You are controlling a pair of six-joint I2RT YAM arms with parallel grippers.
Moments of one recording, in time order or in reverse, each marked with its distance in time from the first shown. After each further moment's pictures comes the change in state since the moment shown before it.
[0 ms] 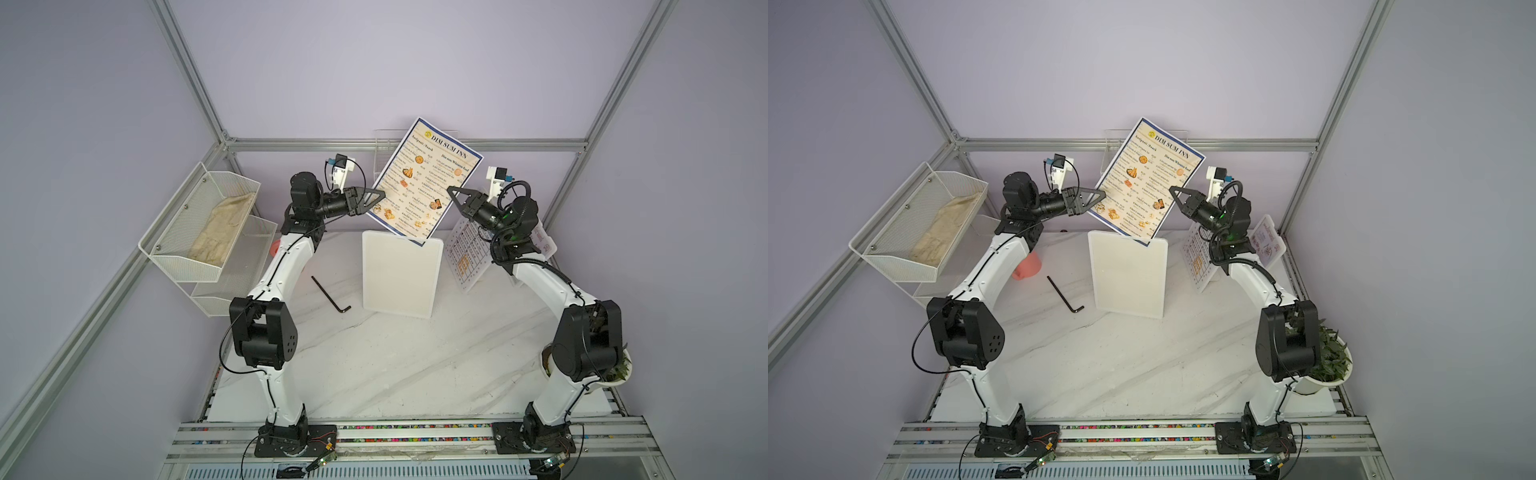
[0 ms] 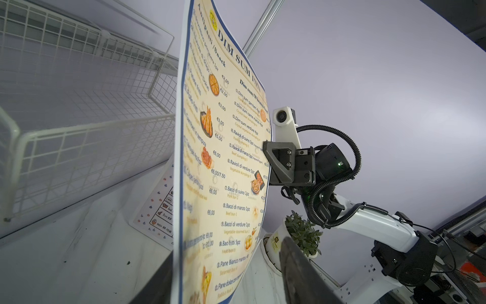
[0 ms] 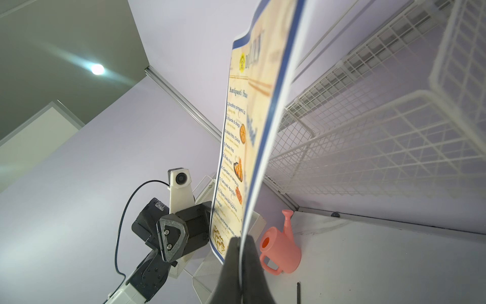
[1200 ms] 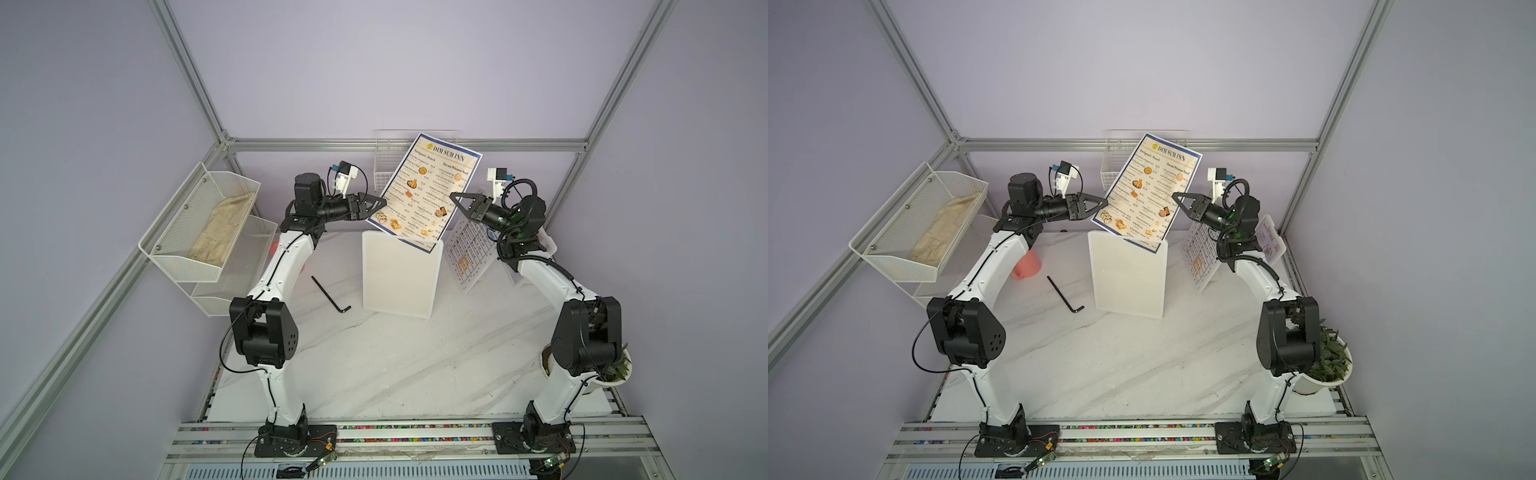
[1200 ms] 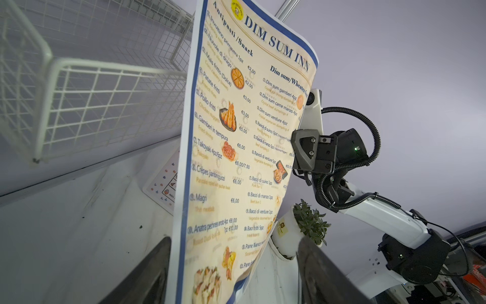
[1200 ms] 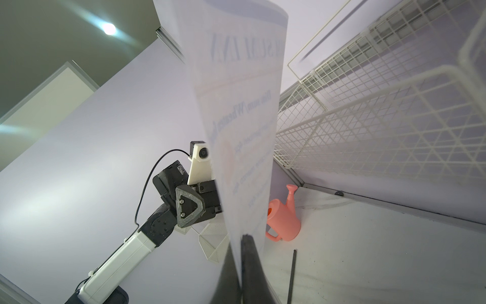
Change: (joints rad) left arm 0.000 0.017 0.065 -0.313 -0.040 0.162; right arm -0.057 0.037 0.018 0.033 -0.223 -0.010
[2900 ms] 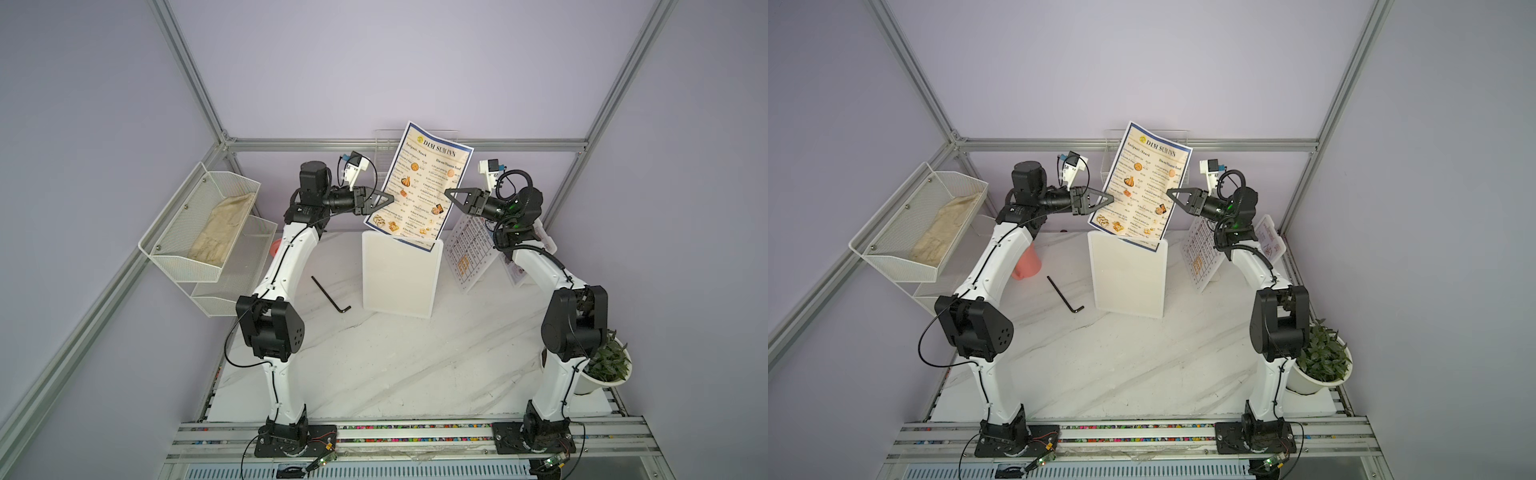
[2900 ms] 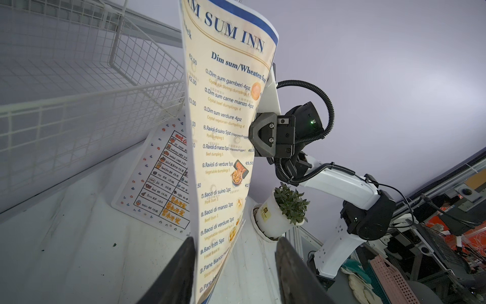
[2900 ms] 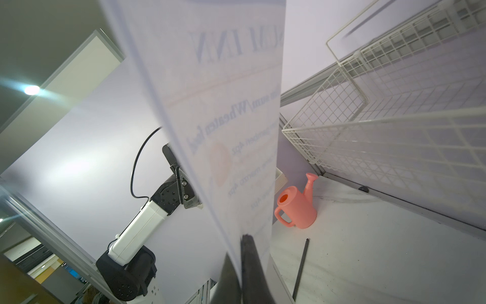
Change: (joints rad) left arm -0.039 0.070 0.203 -0.113 0.124 0.067; right arm -0.003 0.145 0.203 0.062 -0.192 0.080
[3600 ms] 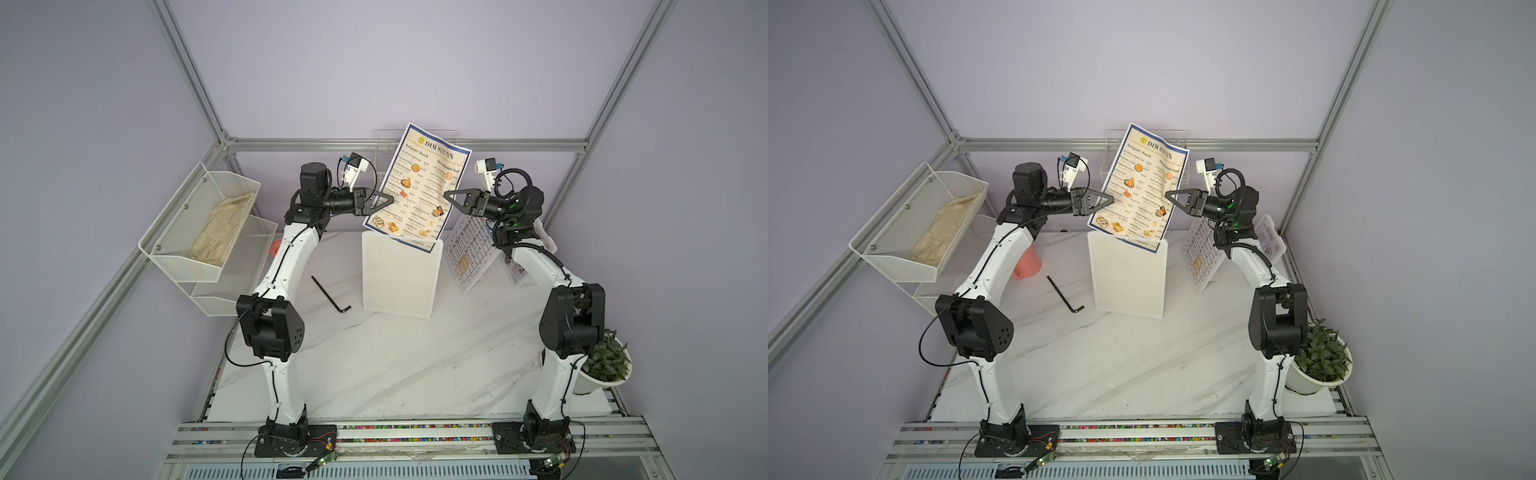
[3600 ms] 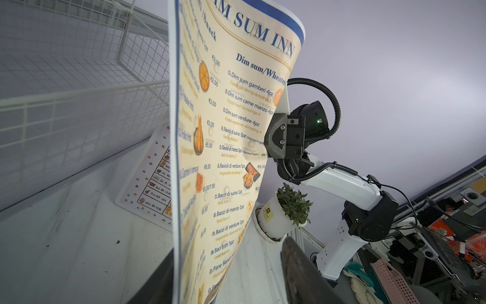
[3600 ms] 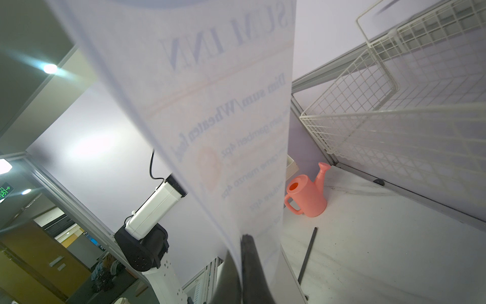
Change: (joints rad) left arm 0.003 0.002 -0.016 0.006 -0.012 0.000; right arm -0.006 0.017 0.021 0.051 -0.089 0.036
